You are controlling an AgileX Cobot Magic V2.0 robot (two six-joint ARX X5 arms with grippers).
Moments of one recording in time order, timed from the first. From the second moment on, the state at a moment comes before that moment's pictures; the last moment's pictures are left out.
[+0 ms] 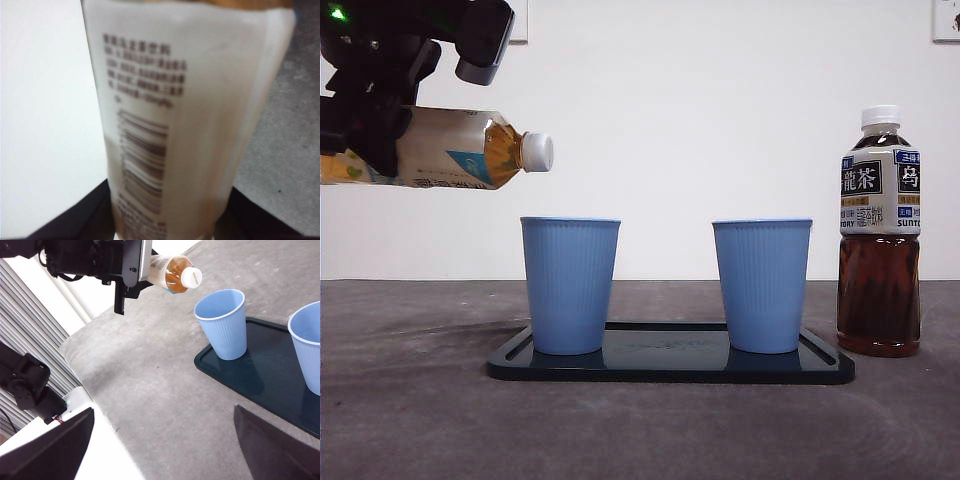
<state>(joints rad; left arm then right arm) -0.62 1.29 0.98 -0.48 -0.71 1.12 0.36 0.29 0.52 -0.57 -0.69 0.23</state>
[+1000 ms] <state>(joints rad) -0.58 1.19 0.98 -0.45 -0.54 0.66 0.36 0.29 0.52 -0.59 -0.68 0.22</state>
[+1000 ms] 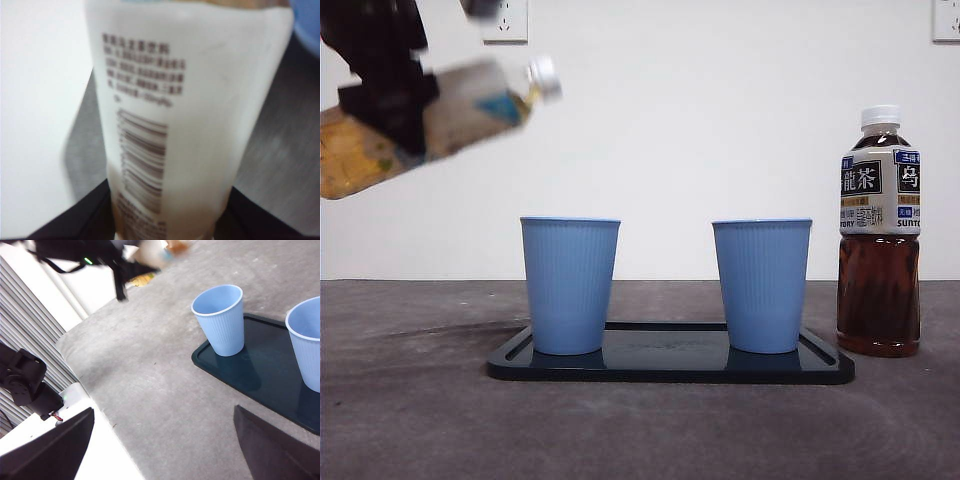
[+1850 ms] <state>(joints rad) -0.41 0.96 0.60 0.03 -0.10 -0.15 0.36 0.29 0.52 -0.62 -0.68 0.22</state>
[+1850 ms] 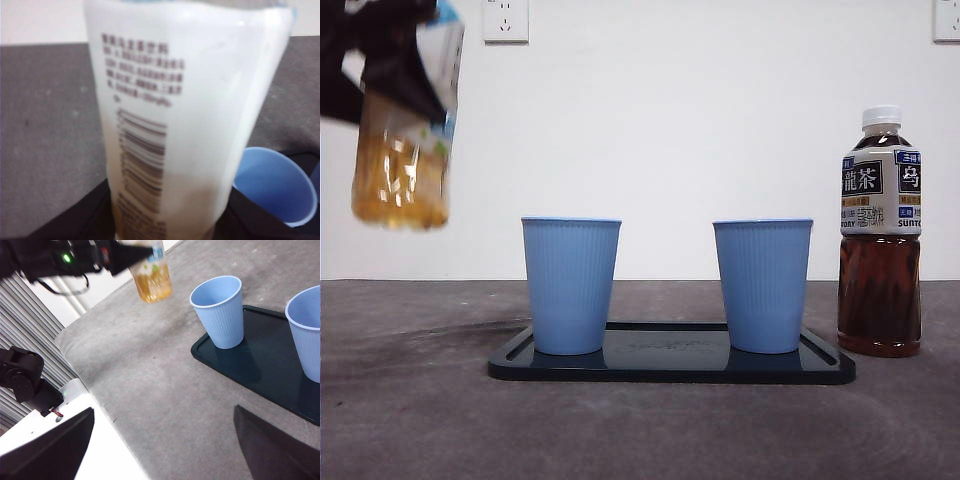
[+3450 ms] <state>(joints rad) -0.35 1.50 0.47 0.73 -0.11 -0.16 0.36 0.29 0.52 -0.67 -0.66 0.30</state>
